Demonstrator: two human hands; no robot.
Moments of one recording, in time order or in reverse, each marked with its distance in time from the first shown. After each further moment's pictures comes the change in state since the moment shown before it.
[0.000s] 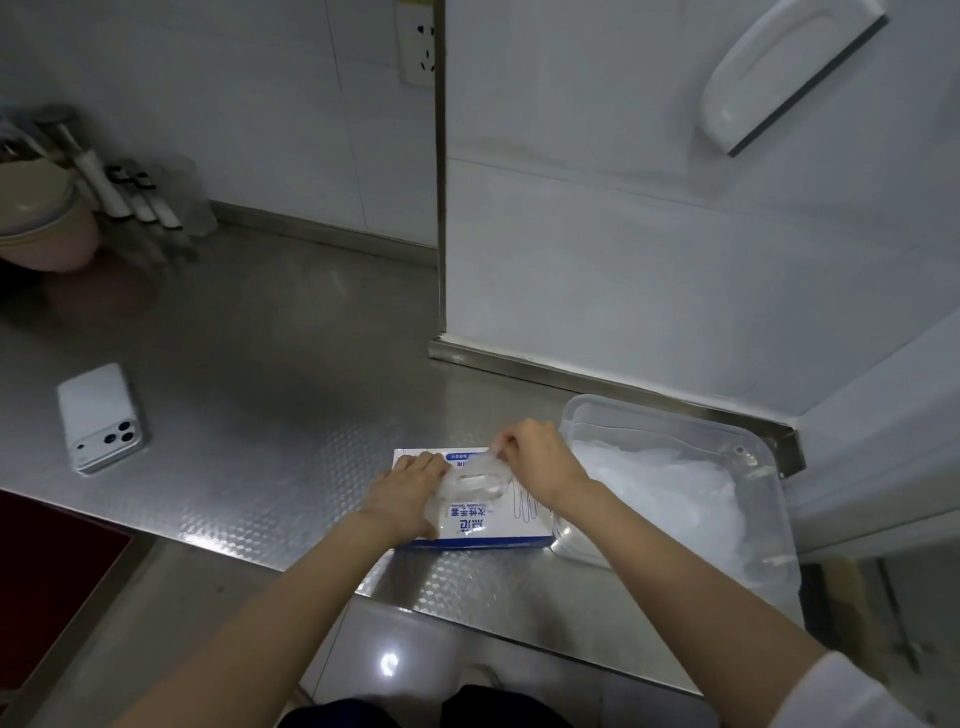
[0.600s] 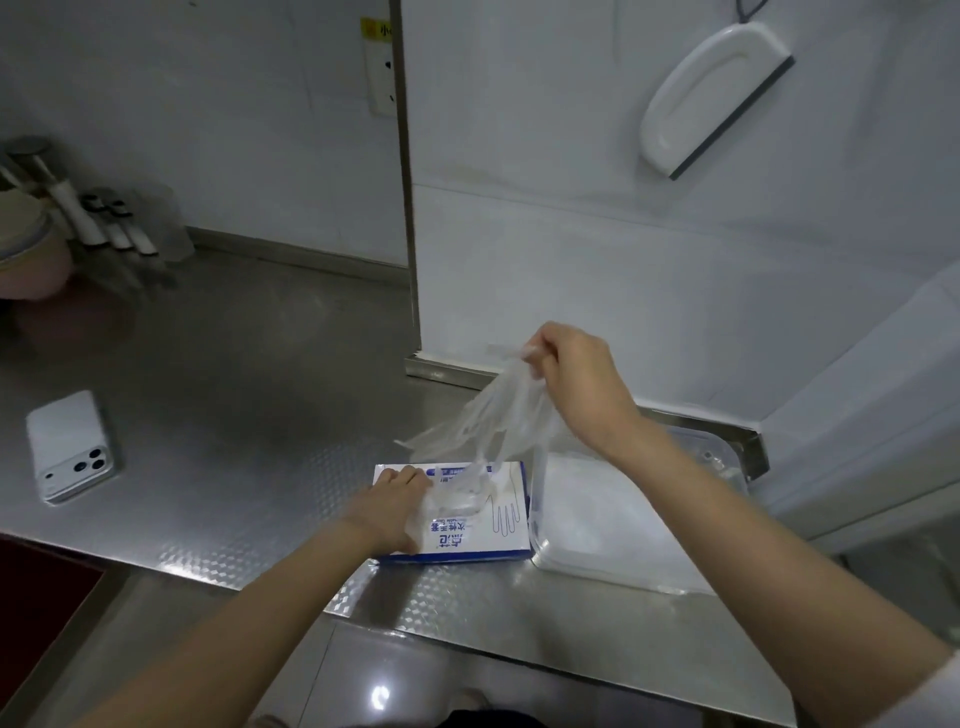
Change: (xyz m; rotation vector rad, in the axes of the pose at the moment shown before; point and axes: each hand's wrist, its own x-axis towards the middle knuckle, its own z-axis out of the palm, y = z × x) left_hand 0.002 0.009 -0.007 0.079 -0.091 0.027; right_hand -0.011 -0.017 -0.107 0.091 0.437 -0.167
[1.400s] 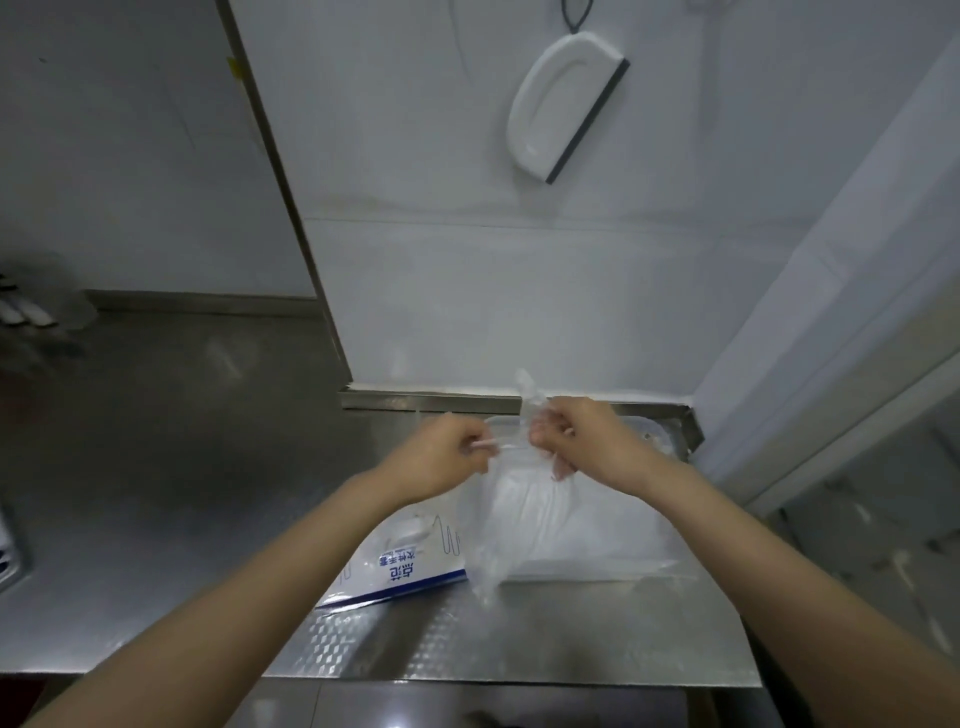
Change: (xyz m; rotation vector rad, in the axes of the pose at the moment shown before) left_hand 0.021 0.115 -0.102 -0.399 0.239 0.338; right_hand -0.054 0.061 -0.048 0.199 -0.293 0.312
